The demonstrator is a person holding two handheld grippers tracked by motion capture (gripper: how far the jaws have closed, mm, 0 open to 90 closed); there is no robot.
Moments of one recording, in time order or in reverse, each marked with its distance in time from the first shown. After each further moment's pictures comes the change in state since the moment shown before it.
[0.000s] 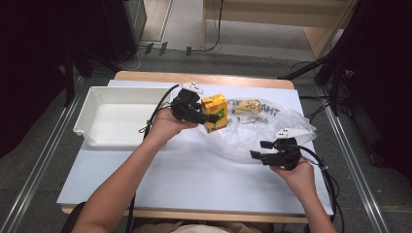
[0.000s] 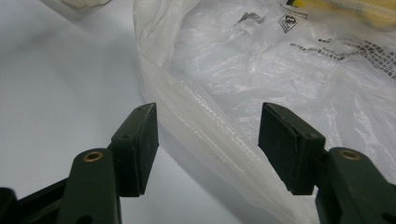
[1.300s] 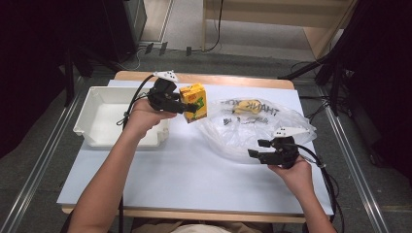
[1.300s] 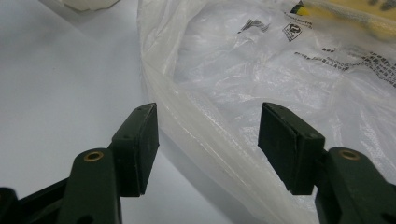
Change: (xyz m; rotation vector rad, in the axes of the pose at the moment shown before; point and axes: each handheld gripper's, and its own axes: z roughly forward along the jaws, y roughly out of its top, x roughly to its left) left arm 0.035 -0.007 -0.052 -0.009 0.064 -0.025; right arm 0.004 0.005 0.004 -0.010 0.002 -0.010
